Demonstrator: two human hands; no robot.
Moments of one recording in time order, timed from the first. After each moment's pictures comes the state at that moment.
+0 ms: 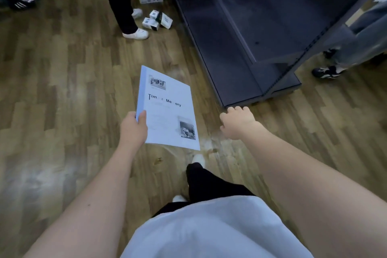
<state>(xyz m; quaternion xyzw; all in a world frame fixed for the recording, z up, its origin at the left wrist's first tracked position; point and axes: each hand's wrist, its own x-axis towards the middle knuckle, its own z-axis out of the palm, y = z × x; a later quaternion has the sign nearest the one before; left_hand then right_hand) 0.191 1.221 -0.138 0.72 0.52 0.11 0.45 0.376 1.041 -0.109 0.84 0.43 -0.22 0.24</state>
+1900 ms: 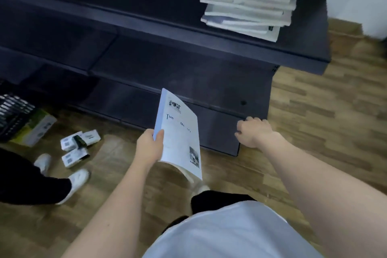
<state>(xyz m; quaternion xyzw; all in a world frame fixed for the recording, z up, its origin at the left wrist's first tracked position) 0.759 1.611 -0.117 0.88 0.11 -0.15 0.43 0.730 1.346 -0.088 0.95 -0.08 -0.32 0.03</state>
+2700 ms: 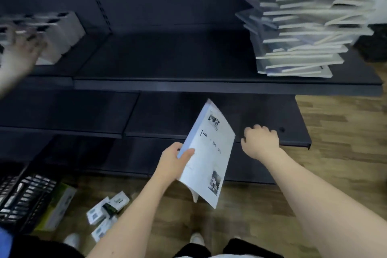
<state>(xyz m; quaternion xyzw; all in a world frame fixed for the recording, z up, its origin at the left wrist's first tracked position) 0.918 1.752 -0.052 0.85 -0.11 -0.25 0.44 0.854 1.524 -0.050 0.96 -0.26 -0.12 0.00</state>
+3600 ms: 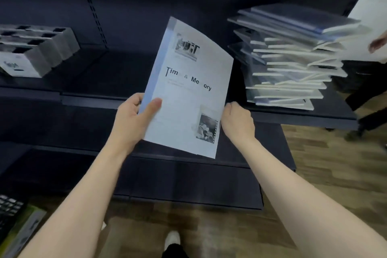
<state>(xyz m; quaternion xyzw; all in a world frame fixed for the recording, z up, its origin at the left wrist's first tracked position) 0.983 1.742 0.081 0.73 -0.16 -0.06 0.66 0.919 1.531 0.040 0.87 -0.33 0.18 -0.31</state>
